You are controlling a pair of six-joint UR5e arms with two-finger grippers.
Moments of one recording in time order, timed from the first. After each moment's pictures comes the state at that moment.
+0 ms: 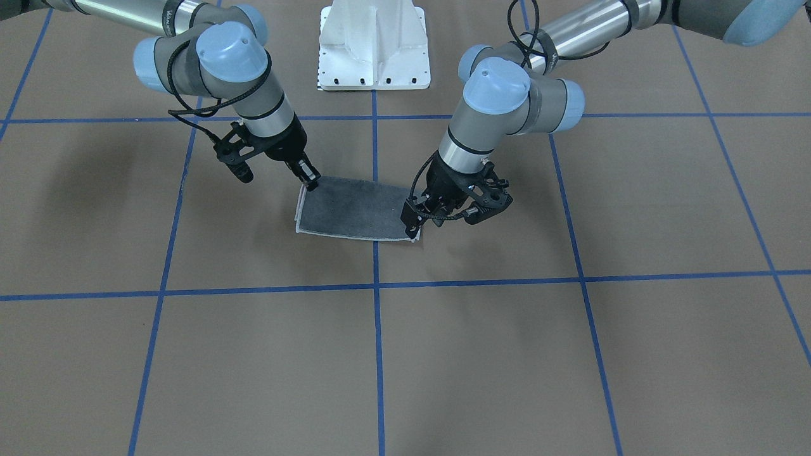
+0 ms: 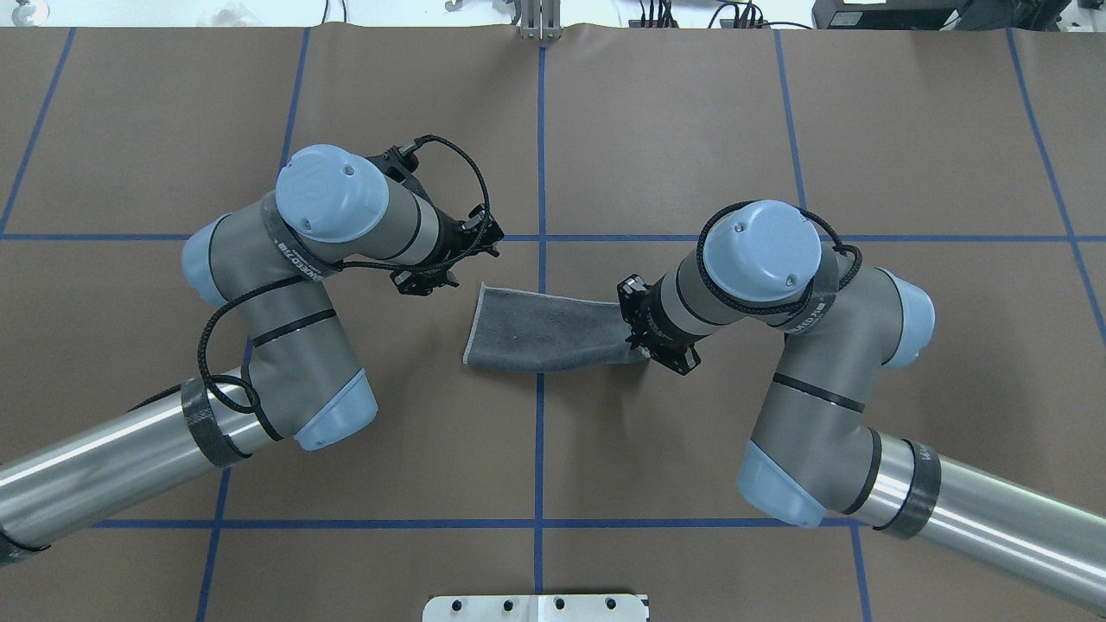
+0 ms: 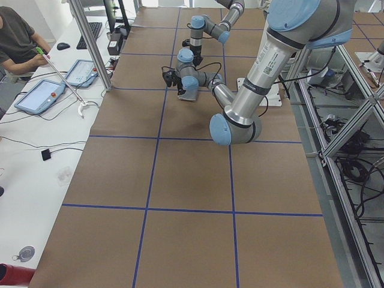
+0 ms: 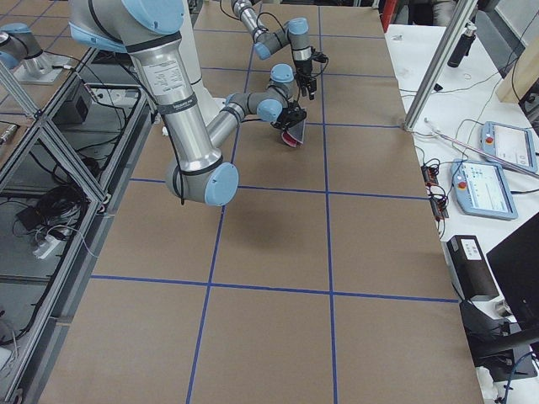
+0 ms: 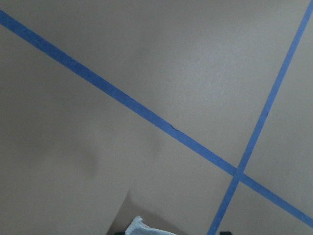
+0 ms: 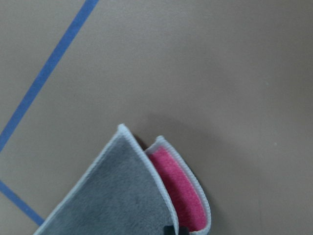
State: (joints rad) left arm -0.61 -2.23 -1.52 -2.03 -1.85 -1.80; right arm 0.51 -1.10 1.79 -1.32 1.89 2.23
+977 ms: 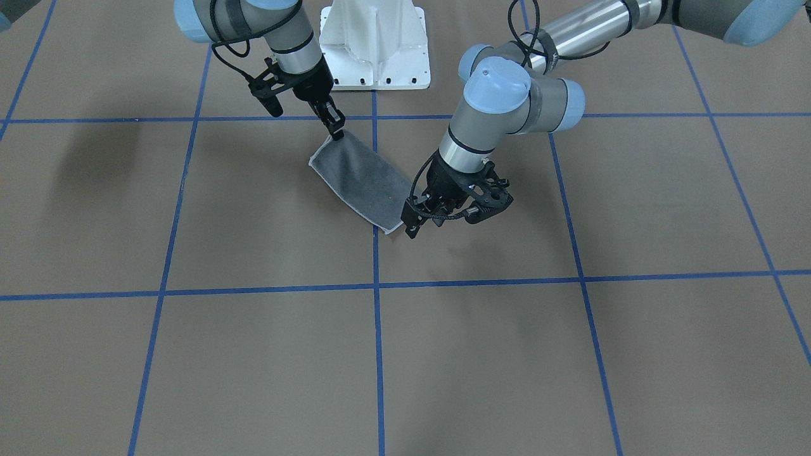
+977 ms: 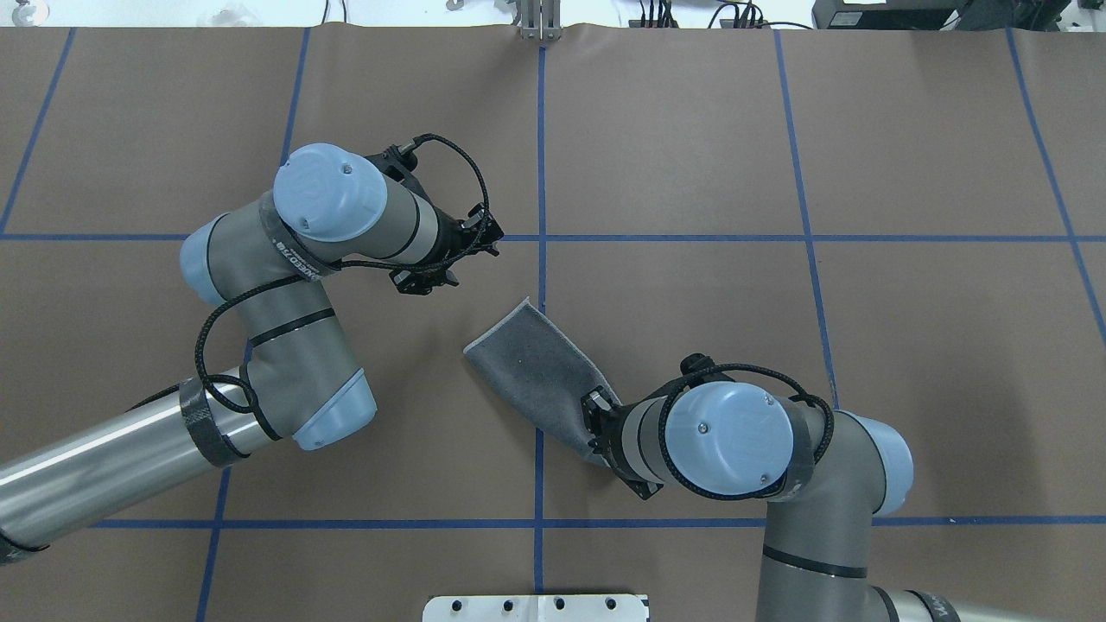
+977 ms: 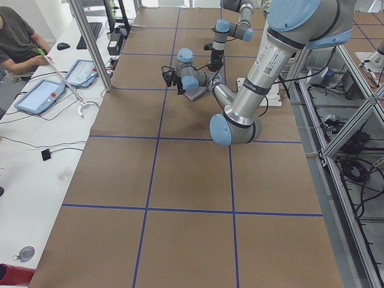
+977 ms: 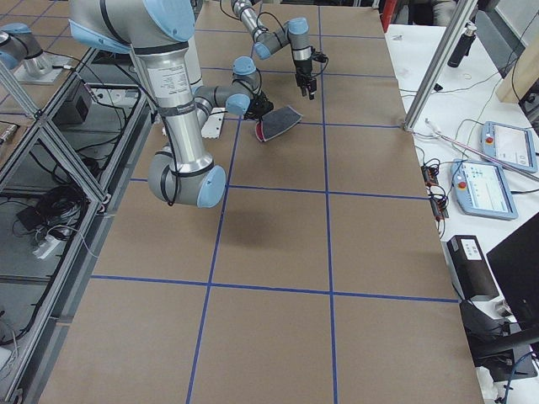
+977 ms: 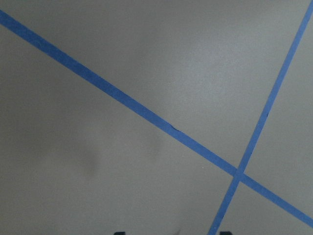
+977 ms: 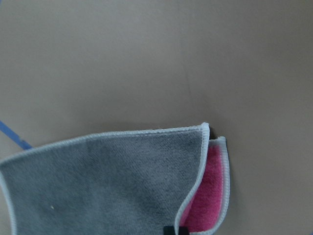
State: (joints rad) left arm -0.61 -2.23 -1.53 -2.03 -1.86 -1.80; right arm 0.25 -1.15 1.92 -1.35 1.67 2.40
